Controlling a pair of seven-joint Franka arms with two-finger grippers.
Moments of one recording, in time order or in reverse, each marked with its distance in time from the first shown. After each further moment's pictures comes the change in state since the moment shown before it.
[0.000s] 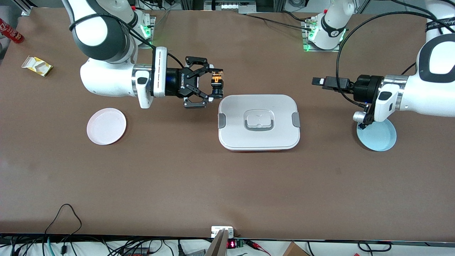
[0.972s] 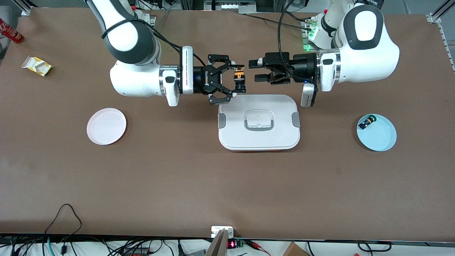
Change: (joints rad) left arm -0.018 -0.192 -0.353 -0.290 -0.511 0.650 0.261; right arm 0.103 0.067 0.000 0.062 0.044 0.045 -0.020
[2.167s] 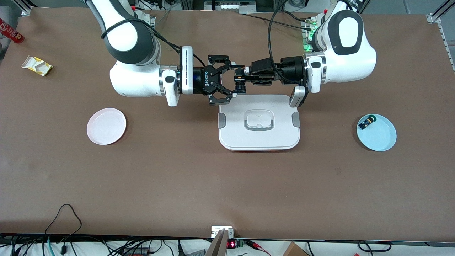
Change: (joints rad) left arm -0.021 0.025 -0.043 -0.039 -0.211 0.098 0.118; right arm 0.001 0.003 -0.002 0.007 0.001 0.002 -0.019
